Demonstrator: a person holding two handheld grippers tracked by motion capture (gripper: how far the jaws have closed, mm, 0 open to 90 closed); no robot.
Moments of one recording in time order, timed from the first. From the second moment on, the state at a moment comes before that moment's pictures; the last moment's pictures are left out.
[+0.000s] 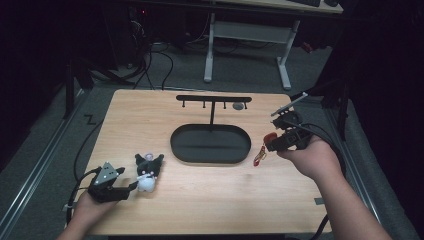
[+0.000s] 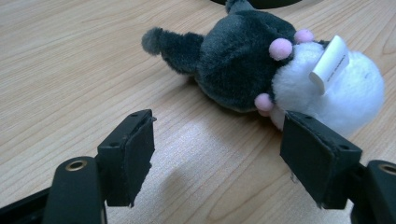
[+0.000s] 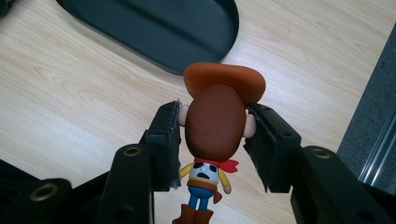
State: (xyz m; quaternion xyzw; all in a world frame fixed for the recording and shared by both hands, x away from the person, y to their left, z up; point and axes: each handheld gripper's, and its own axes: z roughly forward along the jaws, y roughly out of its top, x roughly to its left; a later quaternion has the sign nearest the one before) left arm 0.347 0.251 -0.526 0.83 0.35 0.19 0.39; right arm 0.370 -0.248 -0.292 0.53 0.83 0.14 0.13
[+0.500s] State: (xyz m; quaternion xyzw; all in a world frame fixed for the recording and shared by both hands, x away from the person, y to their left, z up) left arm 0.347 0.251 -0.526 0.83 0.35 0.19 0.40; right arm 0.400 -0.234 -0.286 0.53 0.83 0.14 0.13
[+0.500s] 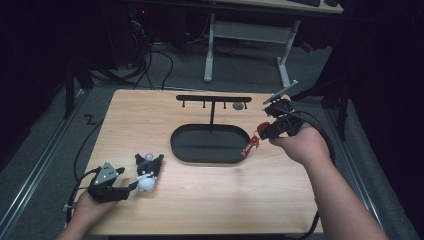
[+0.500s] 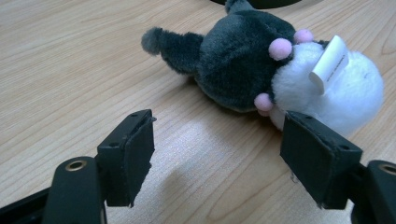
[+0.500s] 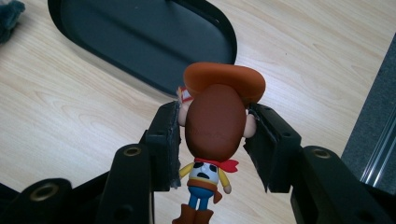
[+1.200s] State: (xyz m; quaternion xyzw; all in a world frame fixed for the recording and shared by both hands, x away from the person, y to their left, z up) left arm 0.348 0.252 -0.526 0.83 0.35 0.19 0.40; right arm 0.442 -0.225 -0.273 0.54 0.82 0.13 0.13
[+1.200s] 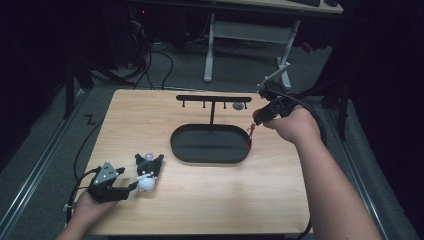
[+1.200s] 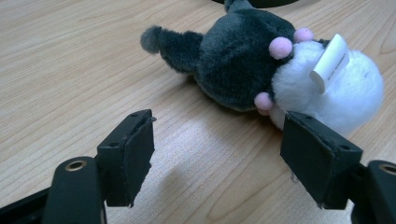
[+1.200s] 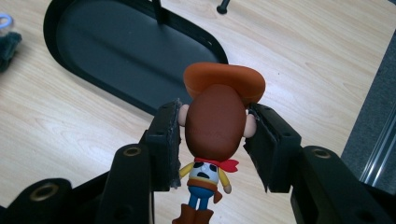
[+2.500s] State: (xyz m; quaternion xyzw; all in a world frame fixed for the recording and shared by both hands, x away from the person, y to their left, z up) left arm 0.348 0.253 -0.527 0.83 0.35 0.18 0.39; right arm 0.484 -0.215 -0.278 0.56 0.80 0.18 0.13
